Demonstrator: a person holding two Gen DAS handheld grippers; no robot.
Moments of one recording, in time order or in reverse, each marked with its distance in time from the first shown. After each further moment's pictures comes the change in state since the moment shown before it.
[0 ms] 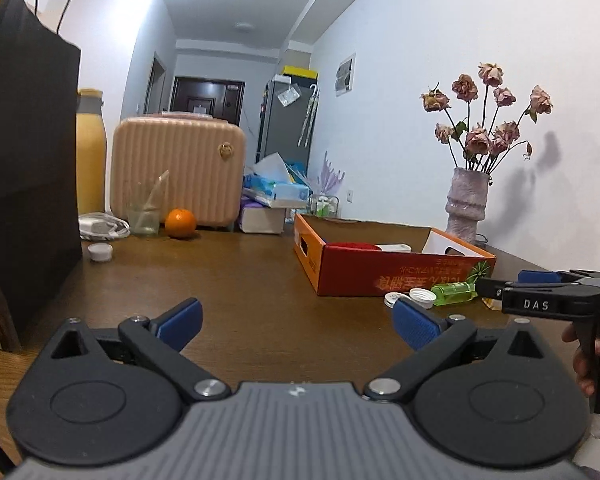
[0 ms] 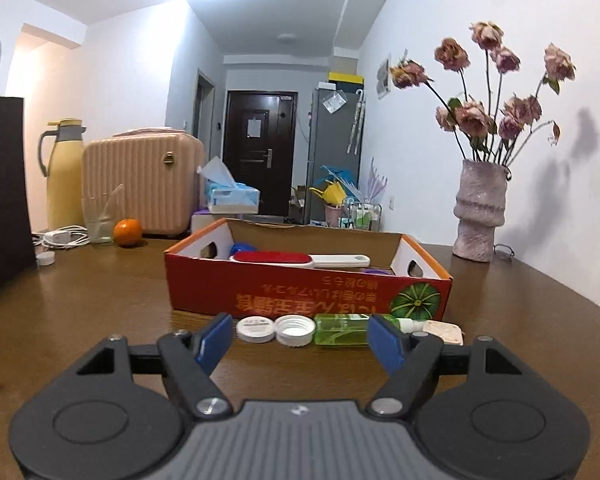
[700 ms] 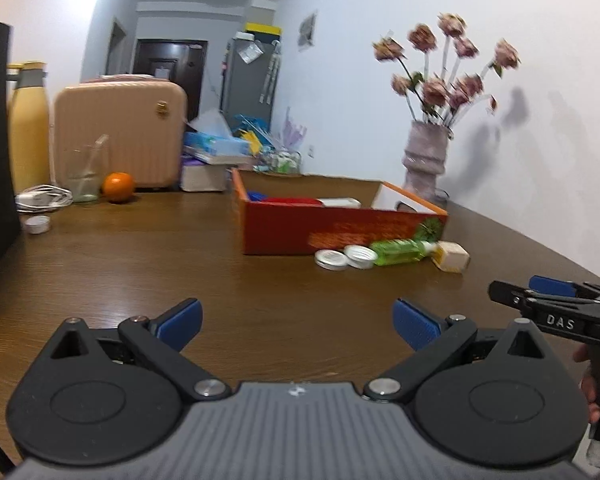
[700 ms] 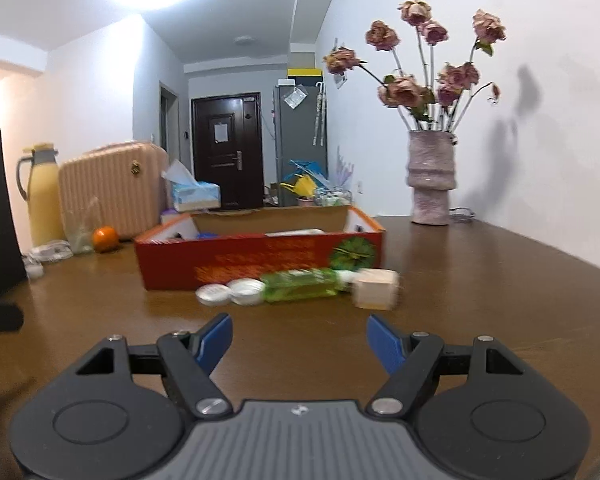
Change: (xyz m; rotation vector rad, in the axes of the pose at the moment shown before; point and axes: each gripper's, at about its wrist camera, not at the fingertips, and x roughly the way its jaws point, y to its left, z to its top) left arm 0.031 -0.068 -0.006 0.029 0.161 -0.111; right arm -0.052 -0.056 -0.044 0.125 0.012 -0.067
